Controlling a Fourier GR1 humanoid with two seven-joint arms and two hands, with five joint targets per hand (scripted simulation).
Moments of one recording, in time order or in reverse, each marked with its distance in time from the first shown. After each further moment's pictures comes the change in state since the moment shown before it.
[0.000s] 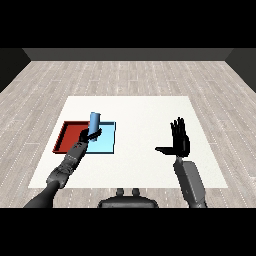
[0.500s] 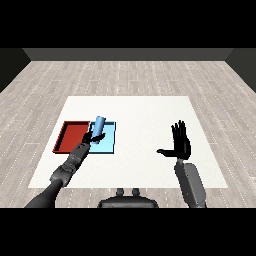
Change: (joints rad) left arm -0.036 -0.039 -0.011 0.102 -0.044 -0.036 0.058; right arm 0.039 0.006 -0.019 0.021 -0.008 0.039 -0.027
